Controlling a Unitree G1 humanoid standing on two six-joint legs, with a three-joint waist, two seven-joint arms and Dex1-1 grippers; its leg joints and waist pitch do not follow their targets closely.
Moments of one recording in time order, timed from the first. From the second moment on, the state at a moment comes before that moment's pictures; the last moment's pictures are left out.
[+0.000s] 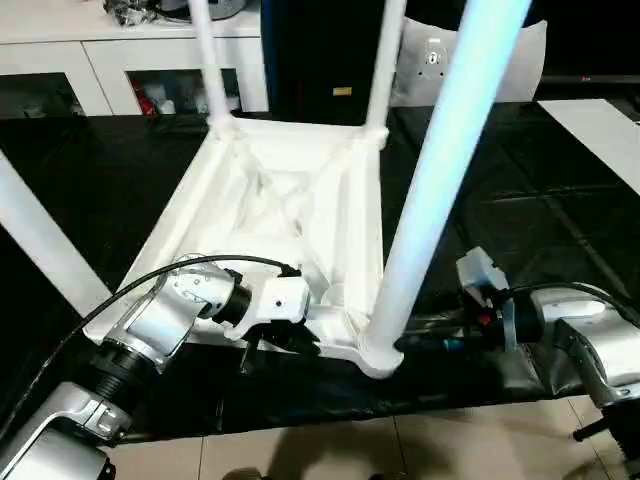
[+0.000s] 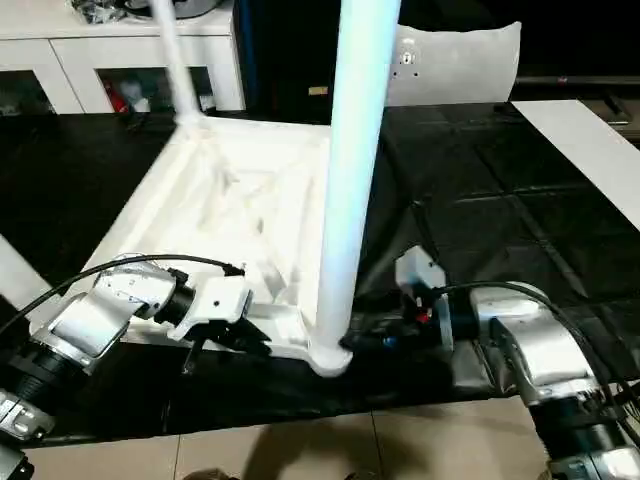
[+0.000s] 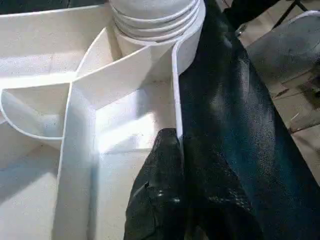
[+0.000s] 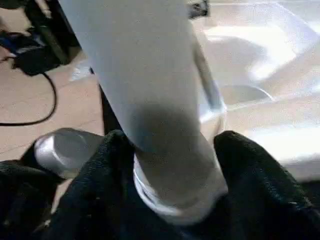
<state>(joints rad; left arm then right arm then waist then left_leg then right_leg) -0.53 0.48 -0.46 0.32 0.04 0.03 -1.39 -0.31 -0.59 0.17 0.15 0.34 0.35 1.40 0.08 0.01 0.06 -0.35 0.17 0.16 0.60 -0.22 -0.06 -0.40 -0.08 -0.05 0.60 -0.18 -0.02</state>
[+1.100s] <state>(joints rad) -0.56 0.20 -0.35 0.33 0.16 0.51 -0.87 -0.44 -0.16 0.03 0.26 0.15 0.49 0.51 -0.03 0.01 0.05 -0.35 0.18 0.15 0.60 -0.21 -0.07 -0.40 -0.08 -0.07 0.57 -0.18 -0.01</state>
